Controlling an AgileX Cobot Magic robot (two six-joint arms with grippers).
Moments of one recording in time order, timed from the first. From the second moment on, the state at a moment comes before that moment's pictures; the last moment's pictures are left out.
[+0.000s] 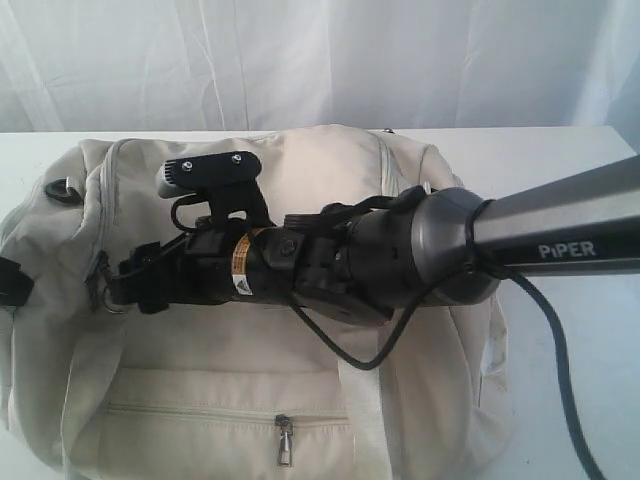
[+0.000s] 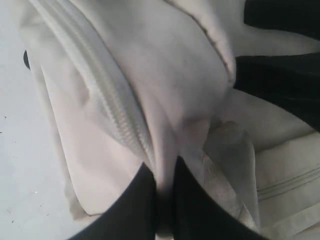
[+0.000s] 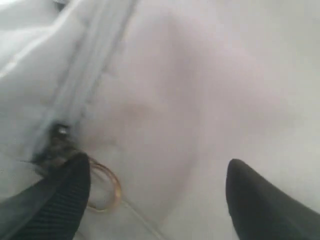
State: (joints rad) left arm -0.04 1.10 -0.77 -0.49 0.86 0.55; right arm 1.01 1.91 -1.12 -0.50 -0.26 0.85
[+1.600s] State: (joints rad) left arm -0.04 1.10 -0.77 -0.48 0.86 0.55; right arm 0.88 2.09 -1.20 -1.13 -0.83 1.44
